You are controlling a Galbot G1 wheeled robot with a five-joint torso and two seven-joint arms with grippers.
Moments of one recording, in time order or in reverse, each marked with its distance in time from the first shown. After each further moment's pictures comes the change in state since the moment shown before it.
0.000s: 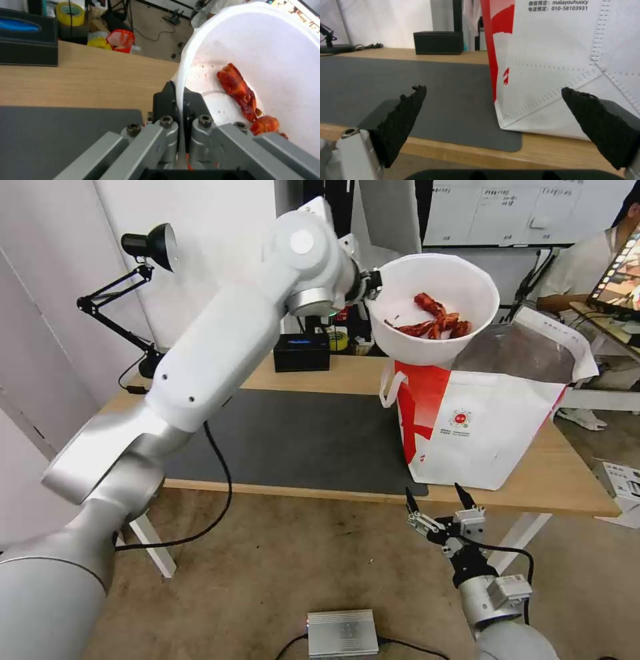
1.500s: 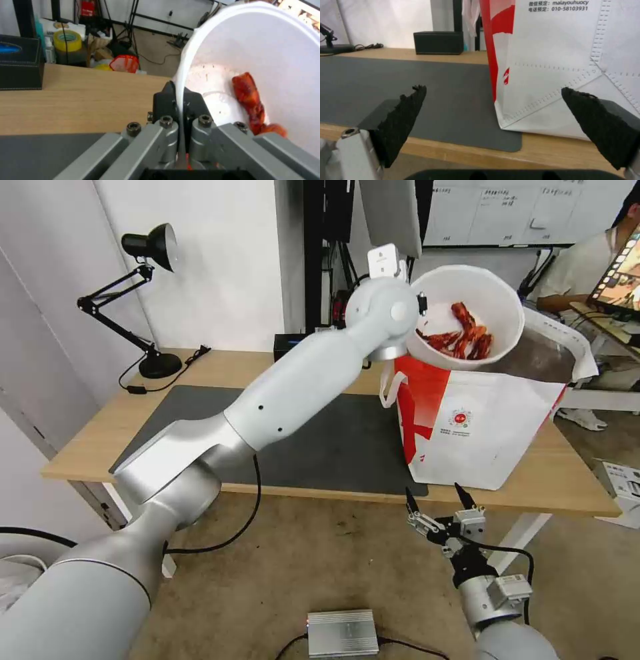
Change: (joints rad) left arm 0.079 -0.144 0.161 0.085 0.364 -0.192 0.133; right arm 0.000 0.000 0.000 0.000 0.000 0.000 0.000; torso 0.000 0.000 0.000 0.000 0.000
